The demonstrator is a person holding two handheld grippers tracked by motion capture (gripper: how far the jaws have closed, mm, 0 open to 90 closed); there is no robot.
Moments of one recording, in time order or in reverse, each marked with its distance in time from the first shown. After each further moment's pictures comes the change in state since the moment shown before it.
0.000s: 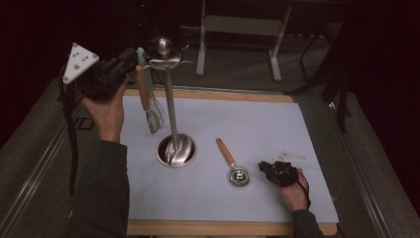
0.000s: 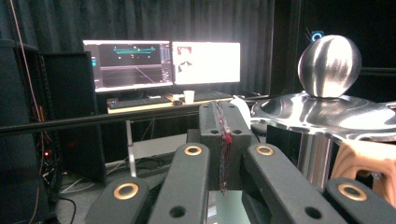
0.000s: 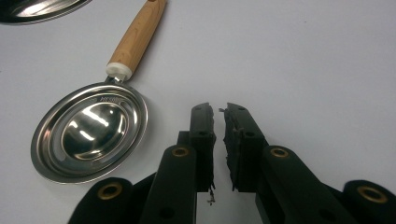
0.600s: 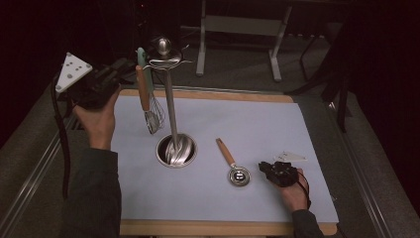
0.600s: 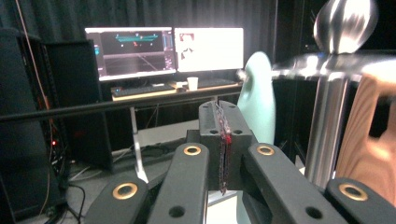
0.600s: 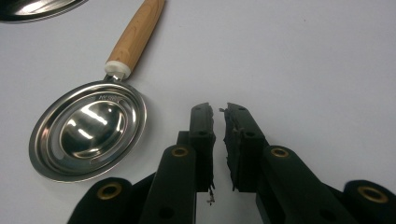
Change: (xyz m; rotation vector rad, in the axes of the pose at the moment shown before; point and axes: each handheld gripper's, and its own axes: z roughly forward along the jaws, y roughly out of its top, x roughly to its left) left arm 0.015 -0.020 -0.017 0.059 0.004 0.012; right arm -0.001 -0.001 0.000 0.005 -0.003 -0.002
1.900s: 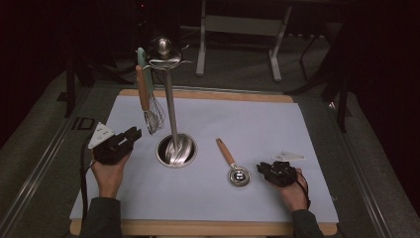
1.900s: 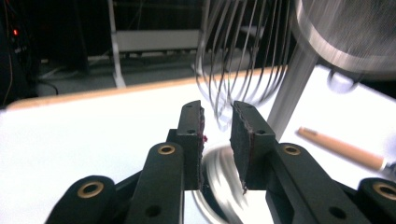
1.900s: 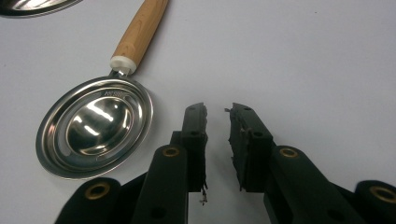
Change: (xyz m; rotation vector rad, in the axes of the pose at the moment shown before) left arm -0.012 -0.178 -0.024 0.329 -0.053 -0.138; right arm 0.002 0.001 0.002 0.024 0.021 0.006
